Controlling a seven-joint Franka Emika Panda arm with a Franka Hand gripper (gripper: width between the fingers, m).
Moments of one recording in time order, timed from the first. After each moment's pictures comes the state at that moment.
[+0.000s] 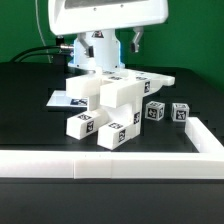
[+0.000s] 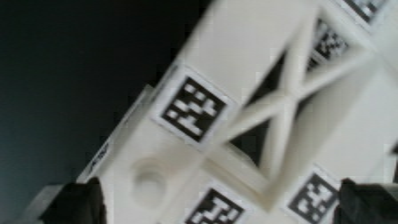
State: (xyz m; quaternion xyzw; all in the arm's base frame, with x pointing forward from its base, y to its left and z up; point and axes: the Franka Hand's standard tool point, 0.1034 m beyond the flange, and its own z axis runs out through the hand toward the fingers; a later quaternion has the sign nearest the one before) arm 0.468 -0.020 0.128 -0.99 -0.09 0.02 0.07
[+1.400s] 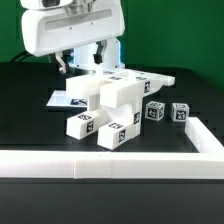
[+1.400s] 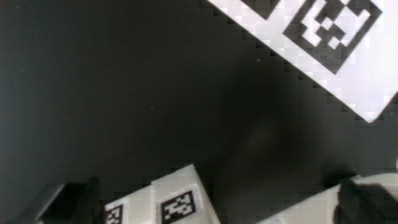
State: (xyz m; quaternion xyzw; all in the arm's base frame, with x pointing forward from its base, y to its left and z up) arm 0.425 -0.055 0.090 -0.96 -0.27 0.02 0.07
